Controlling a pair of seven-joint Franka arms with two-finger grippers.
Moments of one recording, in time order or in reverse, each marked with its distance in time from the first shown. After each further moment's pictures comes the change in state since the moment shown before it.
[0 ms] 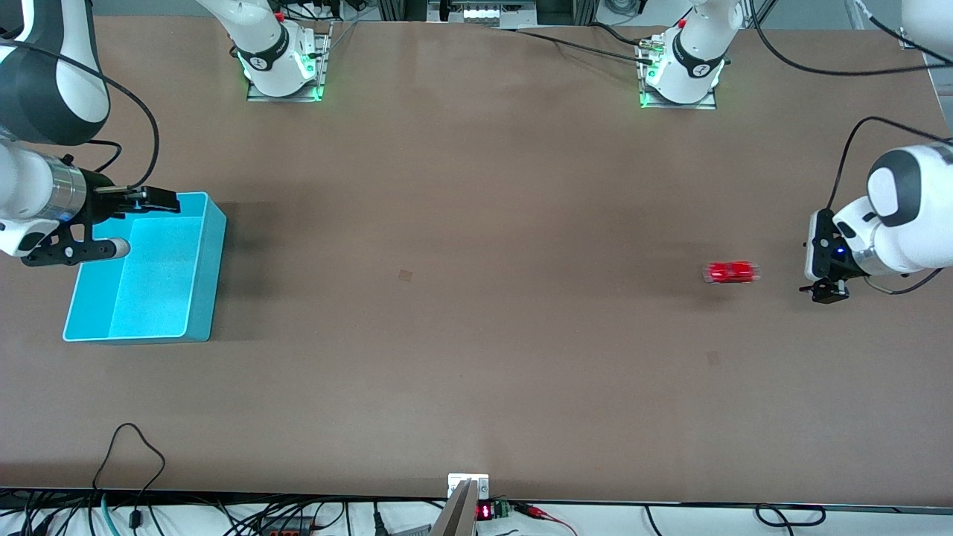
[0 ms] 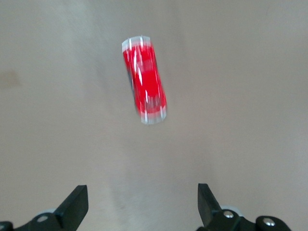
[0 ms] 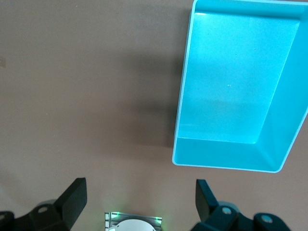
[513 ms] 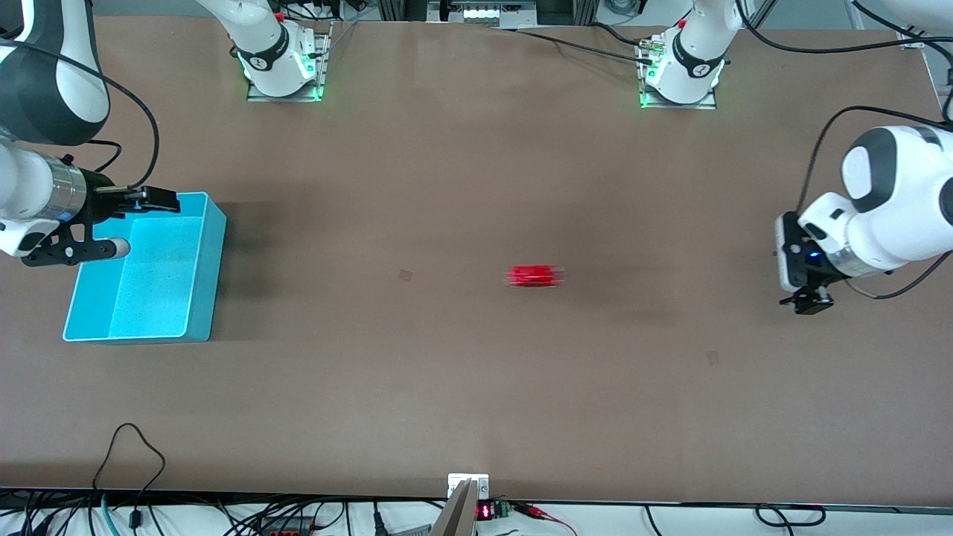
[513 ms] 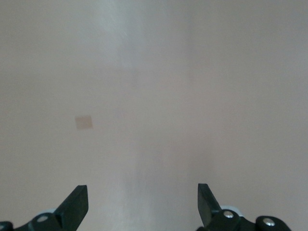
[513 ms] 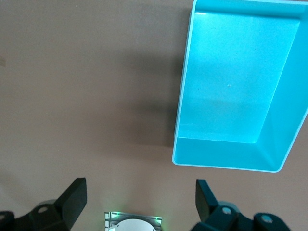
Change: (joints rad) left arm -0.142 -0.042 -0.016 0.041 -0.085 0.000 -0.368; right arm 0.000 0.000 0.000 0.000 0.000 -0.001 -0.001
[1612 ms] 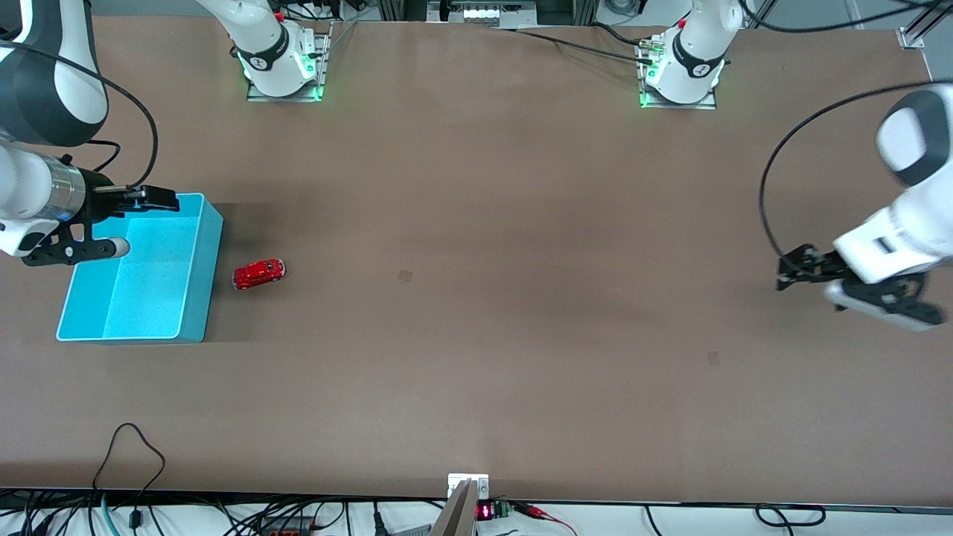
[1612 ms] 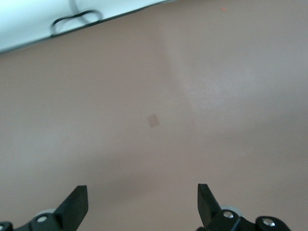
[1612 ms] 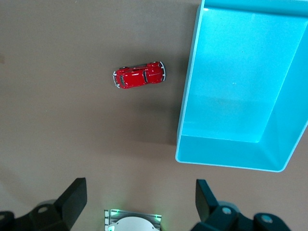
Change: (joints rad) left arm -0.152 -0.061 0.150 0.253 -0.037 -0.152 -1.293; right arm -0.003 0.002 -0.001 0.000 0.004 -0.009 -0.008
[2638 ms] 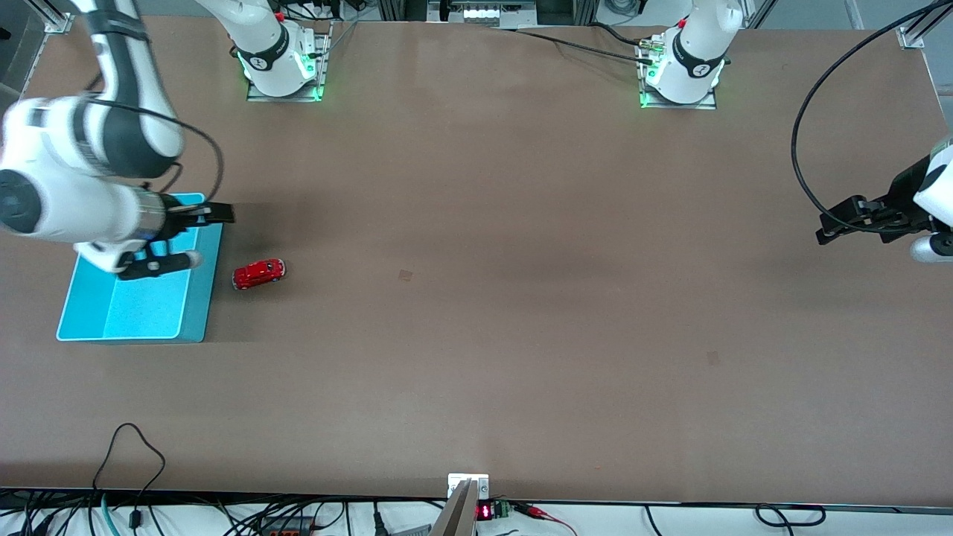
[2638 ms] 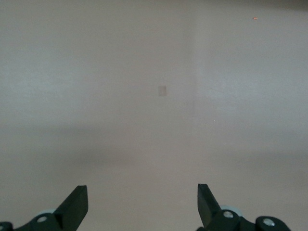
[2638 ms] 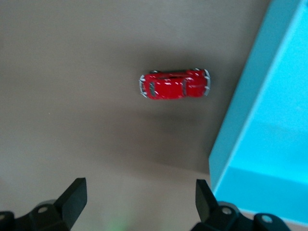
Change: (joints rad) left arm -0.073 -0.104 0.093 0.033 0.000 -0.206 -0.253; right arm 0.043 0.002 0.053 -0.292 0.043 0.305 -0.071
